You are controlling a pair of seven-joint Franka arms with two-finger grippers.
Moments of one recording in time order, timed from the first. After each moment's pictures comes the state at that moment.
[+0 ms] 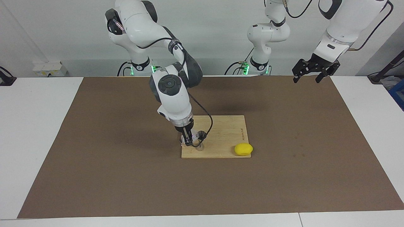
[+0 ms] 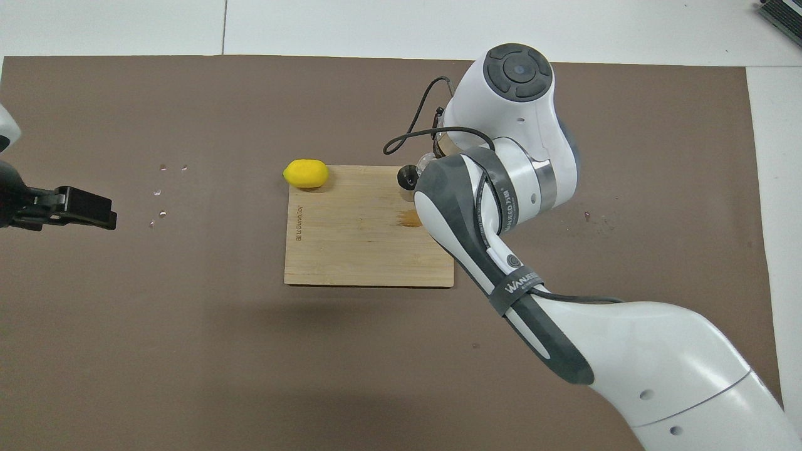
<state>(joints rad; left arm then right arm) -0.02 -0.06 -0.06 -1.63 -0.04 1.52 -0.03 0.38 0.59 0.06 -1.27 0.06 1.91 1.80</state>
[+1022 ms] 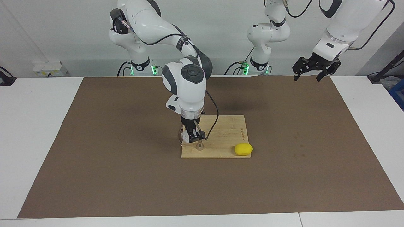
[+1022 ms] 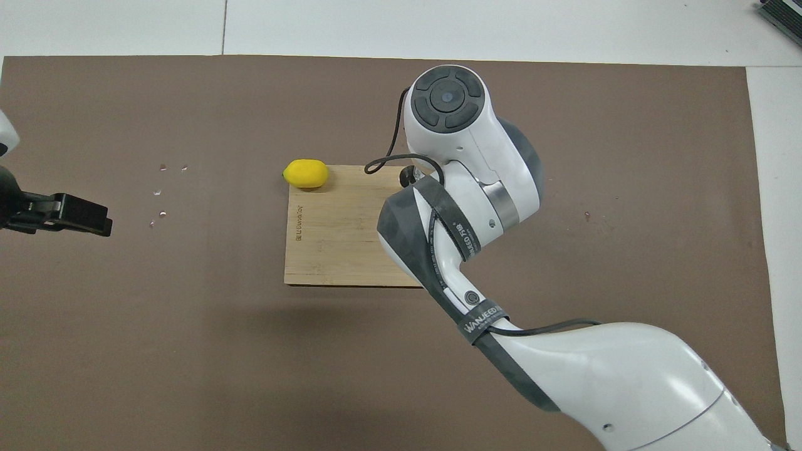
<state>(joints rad) -0.02 -0.06 -0.06 -1.62 -0.03 1.50 0.02 0.46 0.59 0.06 -1.24 -0.16 1.86 1.79</state>
